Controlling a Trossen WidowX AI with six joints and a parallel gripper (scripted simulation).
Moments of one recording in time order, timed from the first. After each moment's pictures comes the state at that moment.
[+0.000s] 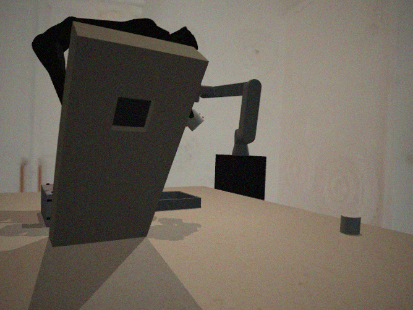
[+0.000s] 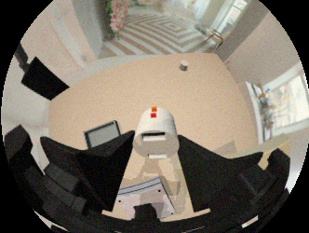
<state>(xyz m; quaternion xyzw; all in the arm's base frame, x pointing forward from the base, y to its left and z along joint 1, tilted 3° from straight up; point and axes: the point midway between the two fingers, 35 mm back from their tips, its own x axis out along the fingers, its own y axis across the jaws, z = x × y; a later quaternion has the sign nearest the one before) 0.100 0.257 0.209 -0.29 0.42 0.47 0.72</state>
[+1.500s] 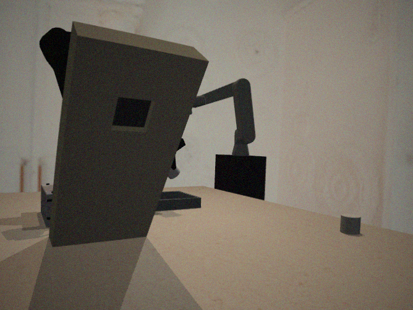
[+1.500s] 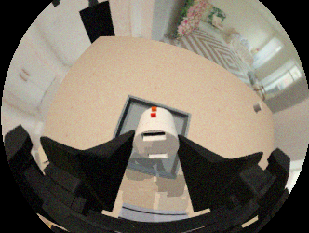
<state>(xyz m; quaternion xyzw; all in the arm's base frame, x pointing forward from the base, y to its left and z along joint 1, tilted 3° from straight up) -0.070 0.268 0.060 -0.40 0.31 0.68 0.53</state>
